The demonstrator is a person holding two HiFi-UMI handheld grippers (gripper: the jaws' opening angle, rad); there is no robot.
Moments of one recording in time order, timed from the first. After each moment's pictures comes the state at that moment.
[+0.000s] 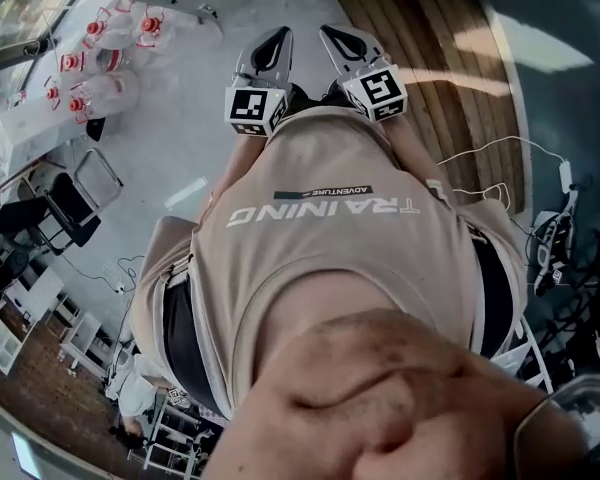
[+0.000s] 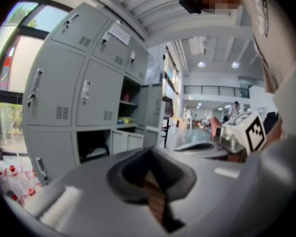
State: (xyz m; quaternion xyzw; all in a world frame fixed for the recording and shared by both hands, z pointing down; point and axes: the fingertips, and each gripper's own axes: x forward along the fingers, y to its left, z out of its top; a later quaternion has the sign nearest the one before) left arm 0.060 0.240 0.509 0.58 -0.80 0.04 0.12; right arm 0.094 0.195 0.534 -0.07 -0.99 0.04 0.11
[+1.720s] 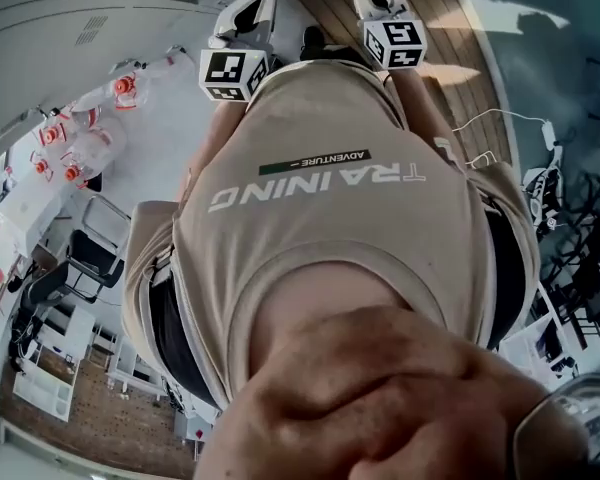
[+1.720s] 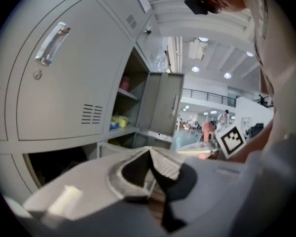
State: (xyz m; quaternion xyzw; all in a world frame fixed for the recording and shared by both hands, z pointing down) left arm -0.146 0.038 0.522 0.66 -0.74 0.01 0.15; right arm -0.058 -0.087 0.577 0.14 -0.97 0.06 0.20
